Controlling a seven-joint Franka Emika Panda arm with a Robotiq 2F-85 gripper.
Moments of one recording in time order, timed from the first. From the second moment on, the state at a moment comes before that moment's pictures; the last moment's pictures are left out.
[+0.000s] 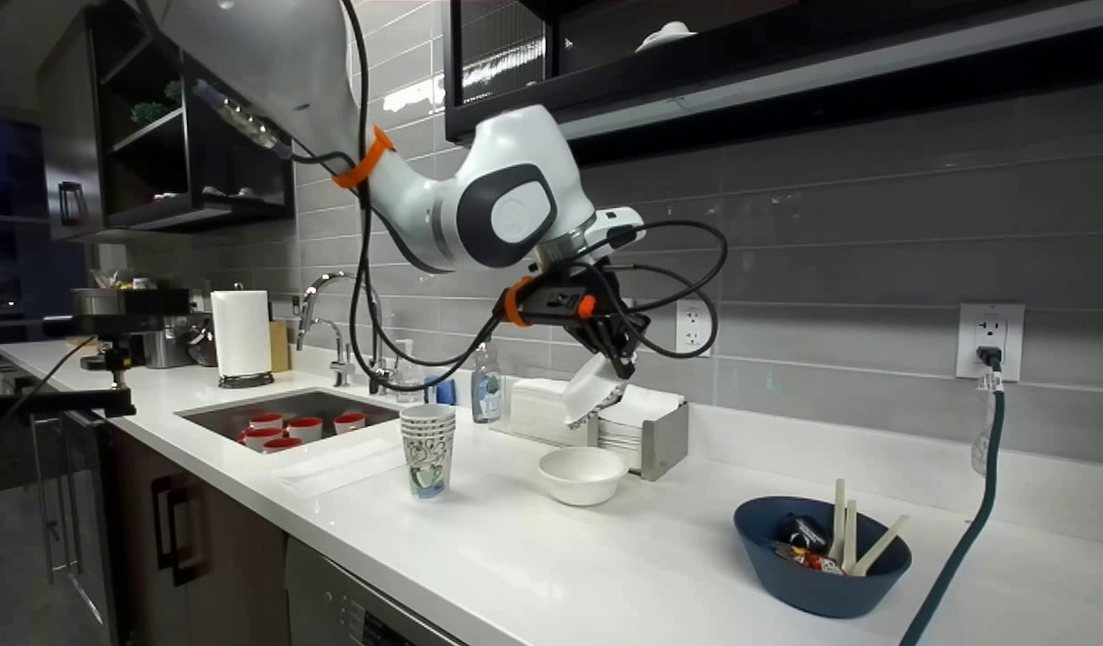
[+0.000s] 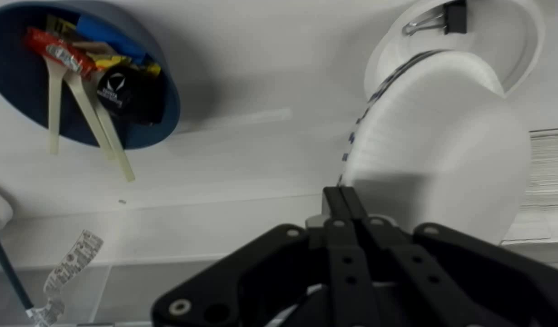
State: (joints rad) arm -0.07 -0.07 -0.06 -2.25 -0.02 2.80 -0.05
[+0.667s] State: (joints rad) arm -0.08 -0.07 -0.05 -2.30 -0.28 3.01 -0.03
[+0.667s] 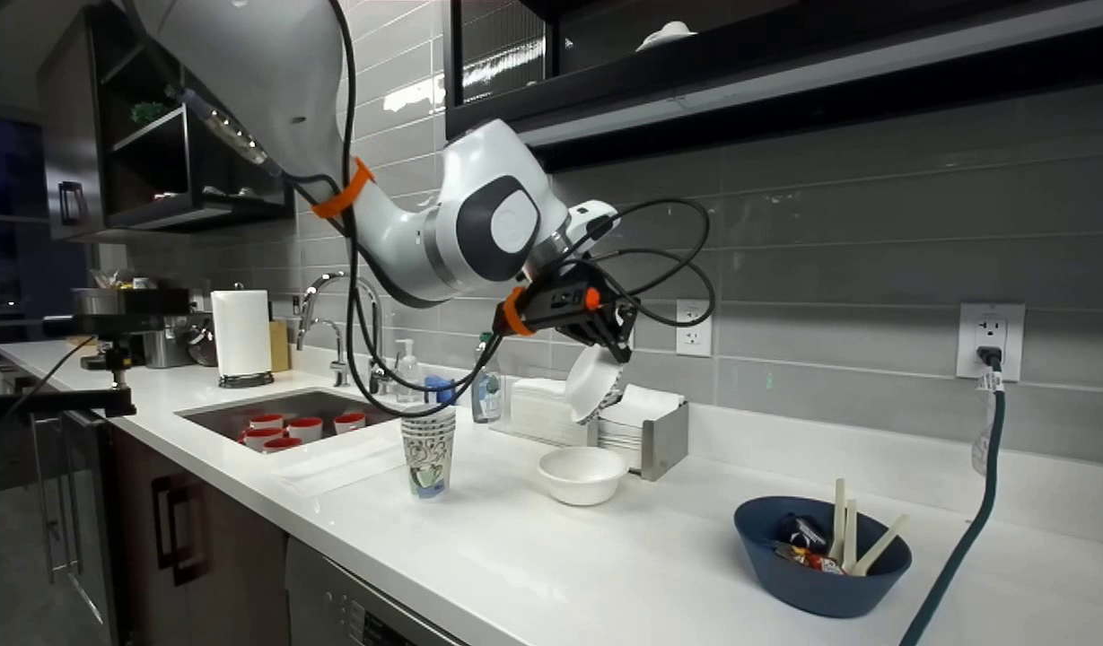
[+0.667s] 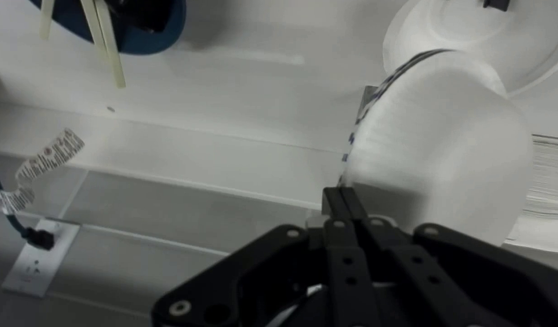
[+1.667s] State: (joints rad) arm -0.20 -0.07 0.00 -2.20 -1.11 3.18 0.25
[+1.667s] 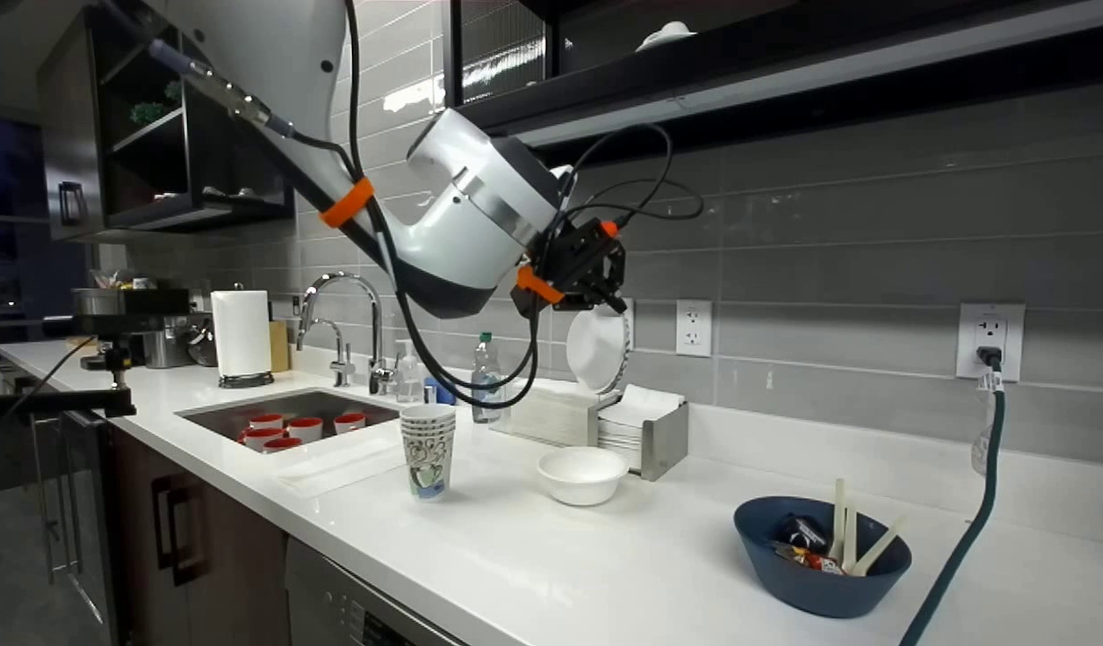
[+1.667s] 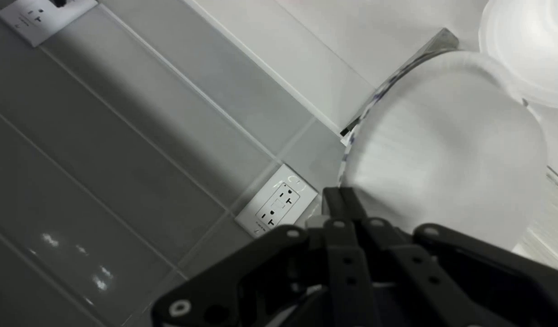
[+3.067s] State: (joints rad) arm -0.13 0.08 0.15 -2.02 -2.30 2.84 1.02
